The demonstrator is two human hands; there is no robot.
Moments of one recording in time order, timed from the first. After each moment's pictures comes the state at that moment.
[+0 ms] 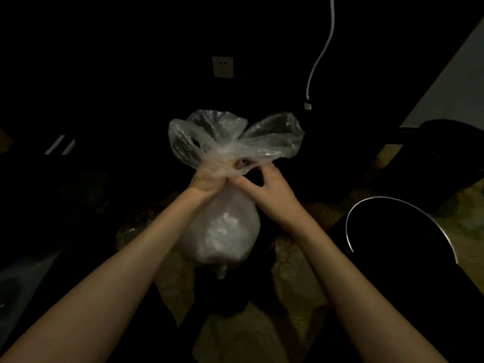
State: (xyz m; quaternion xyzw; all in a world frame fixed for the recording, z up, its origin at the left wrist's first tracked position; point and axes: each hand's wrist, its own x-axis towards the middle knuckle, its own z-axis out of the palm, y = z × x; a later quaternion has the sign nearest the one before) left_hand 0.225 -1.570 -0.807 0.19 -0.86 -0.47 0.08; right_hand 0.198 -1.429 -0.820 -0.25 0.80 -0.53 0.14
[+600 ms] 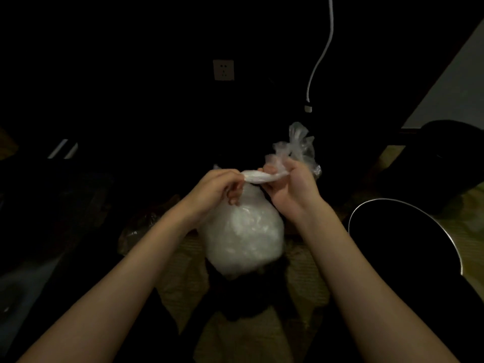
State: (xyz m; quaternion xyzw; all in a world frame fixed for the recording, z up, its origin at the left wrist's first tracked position) left_hand 0.250 -1.560 -0.802 0.11 -0.72 -0.68 0.00; right_hand 0.169 -1.431 -0.812 0.11 0.37 -0.87 0.32
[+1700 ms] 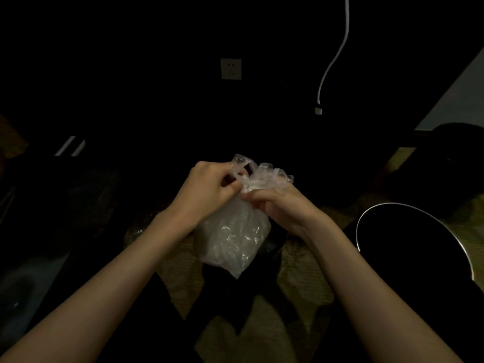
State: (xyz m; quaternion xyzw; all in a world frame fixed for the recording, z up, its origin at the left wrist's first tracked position) left_hand 0.256 -1.591 -0.803 0.00 -0.95 -0.24 0.20; right_hand 0.191 -1.429 -0.821 -0.16 0.56 -0.72 0.38
